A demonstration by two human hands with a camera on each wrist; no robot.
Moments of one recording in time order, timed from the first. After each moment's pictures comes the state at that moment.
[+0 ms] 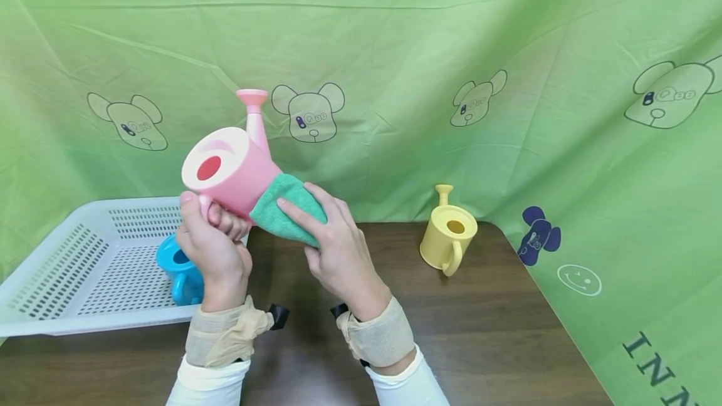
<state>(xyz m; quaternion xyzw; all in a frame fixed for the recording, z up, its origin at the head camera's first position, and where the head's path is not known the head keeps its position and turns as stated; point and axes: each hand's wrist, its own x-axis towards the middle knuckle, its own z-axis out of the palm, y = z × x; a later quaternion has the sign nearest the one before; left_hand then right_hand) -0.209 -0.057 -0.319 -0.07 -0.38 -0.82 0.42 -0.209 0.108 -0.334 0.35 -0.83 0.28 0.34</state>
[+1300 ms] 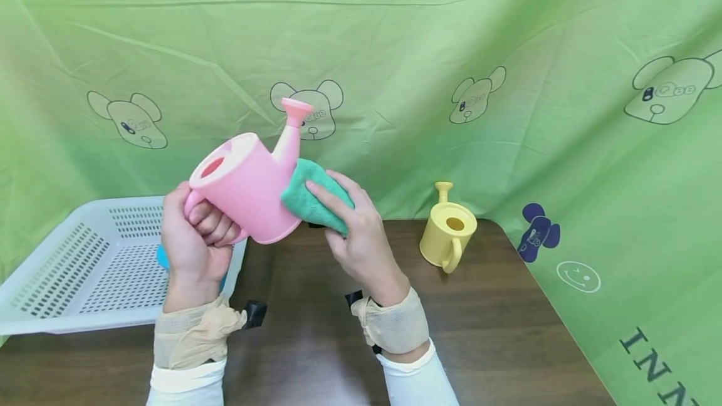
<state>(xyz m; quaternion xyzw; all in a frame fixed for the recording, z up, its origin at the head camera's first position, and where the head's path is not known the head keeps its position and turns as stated) -0.195 -0.096 -0.305 -0.12 -0.41 -0.89 0.17 -0.219 0.136 -0.325 0.35 -0.78 0.39 0.35</state>
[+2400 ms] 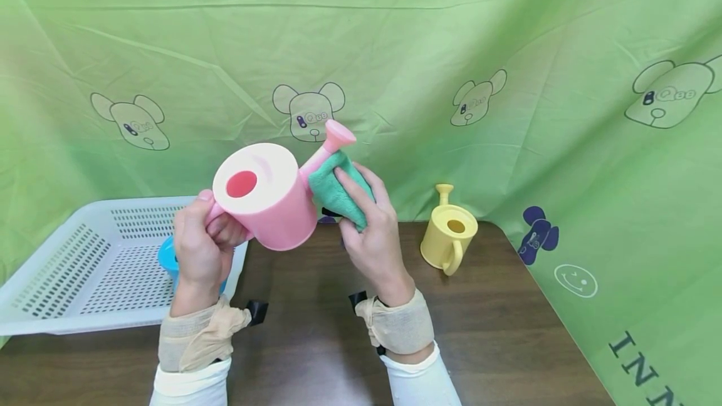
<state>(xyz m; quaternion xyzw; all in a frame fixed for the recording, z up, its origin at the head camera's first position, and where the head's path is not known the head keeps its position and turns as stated) -0.192 -0.089 -0.311 -0.22 -0.52 -0.78 0.25 -0.222 0.143 -0.322 0.28 -0.75 0.47 0.38</state>
